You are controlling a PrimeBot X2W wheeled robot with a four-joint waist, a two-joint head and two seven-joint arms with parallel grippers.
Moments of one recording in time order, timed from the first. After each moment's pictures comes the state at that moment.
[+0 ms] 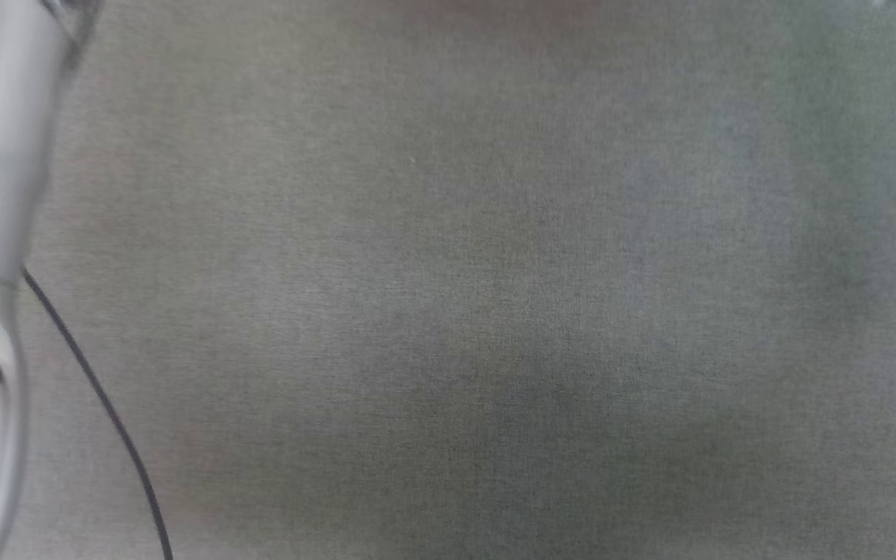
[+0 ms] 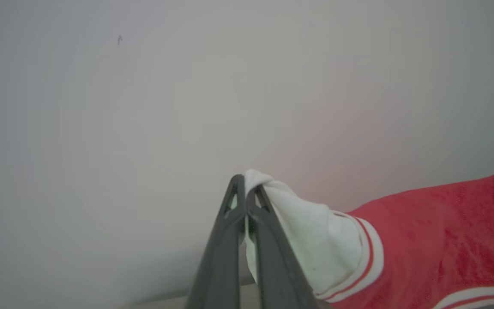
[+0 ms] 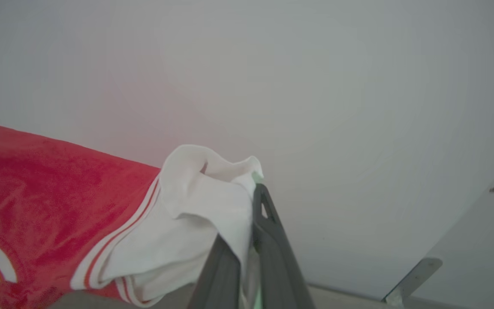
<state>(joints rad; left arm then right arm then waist) -1.51 0.34 -0.51 0.91 -0.57 0.01 -0.09 -1.33 -0.33 0.23 0.96 0.27 0.13 -0.23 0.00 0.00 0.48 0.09</state>
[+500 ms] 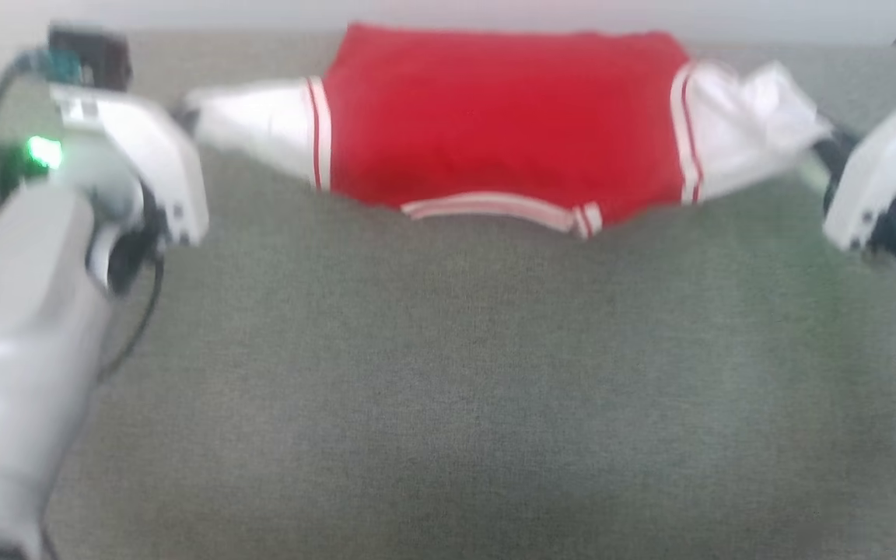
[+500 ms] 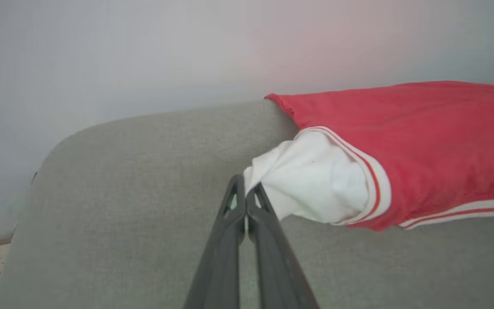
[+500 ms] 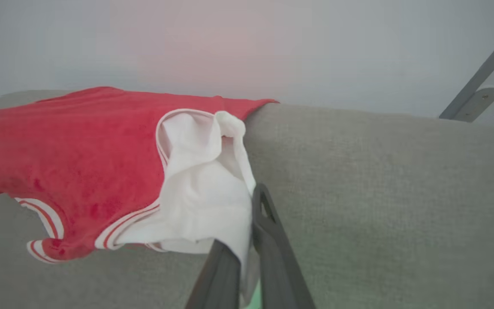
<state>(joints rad) -1.04 0.42 -0.54 0.84 -0.70 -0.06 0.19 -0.91 -0.49 0.43 0.73 0.79 0.13 0.25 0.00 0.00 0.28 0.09</state>
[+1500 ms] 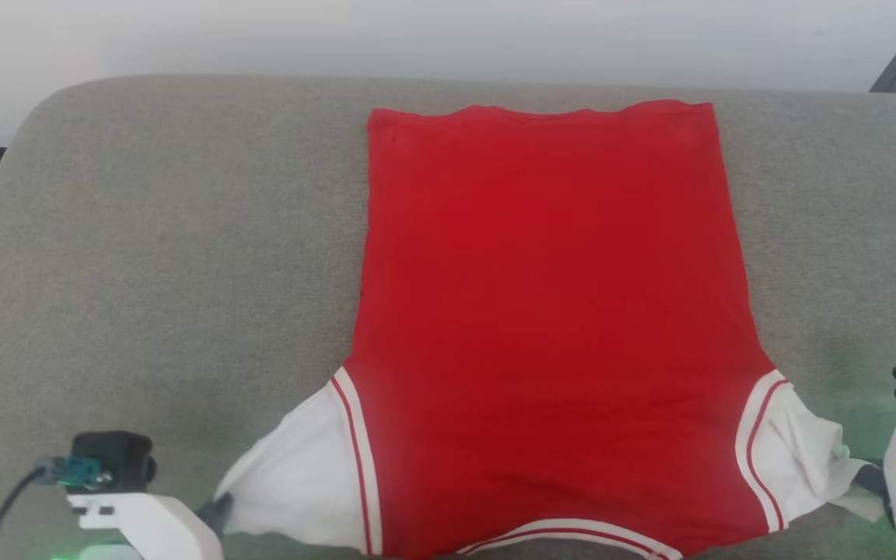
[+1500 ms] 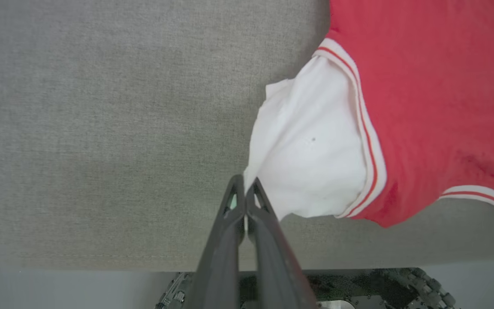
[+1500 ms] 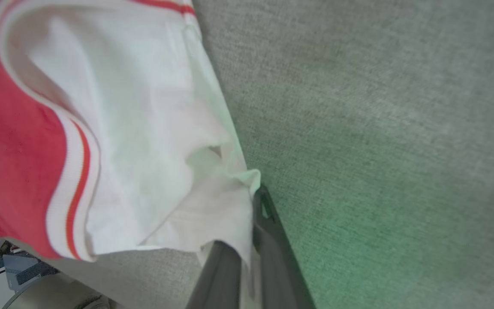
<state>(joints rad) 0.08 0.79 -0.40 -0.46 -0.89 0.57 0.53 -0.24 -0.85 0.48 0.25 1.00 0.13 0.63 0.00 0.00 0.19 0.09</state>
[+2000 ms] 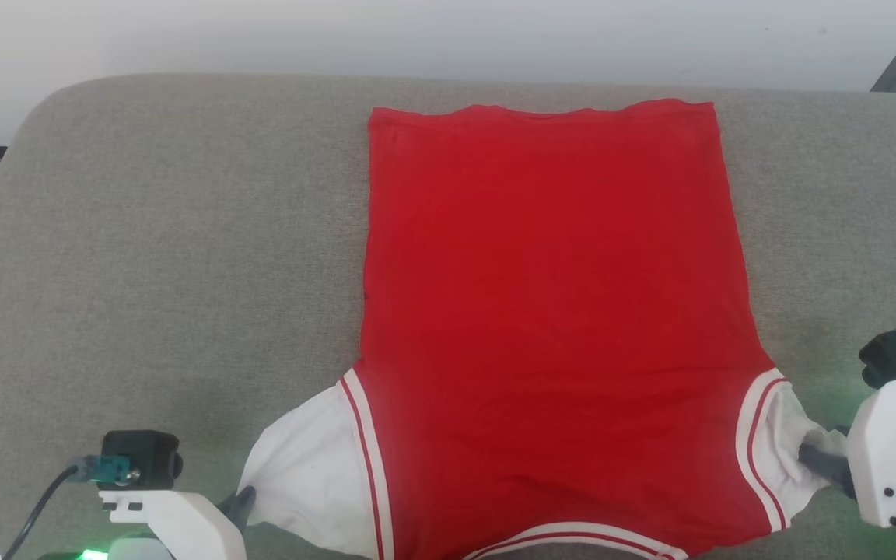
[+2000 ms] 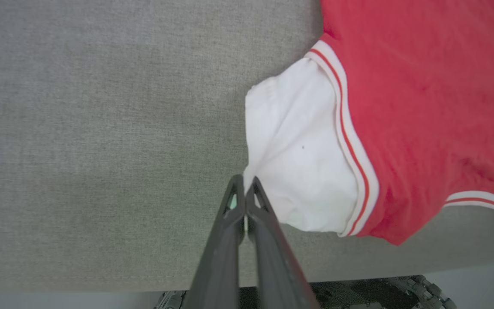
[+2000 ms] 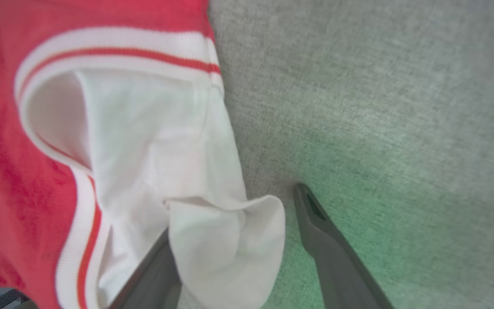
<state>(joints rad) 0.04 0.71 -0.45 -0.34 -0.88 0.49 0.46 -0.28 -0.70 0.41 0.33 0.80 0.13 0.64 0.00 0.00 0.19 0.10</state>
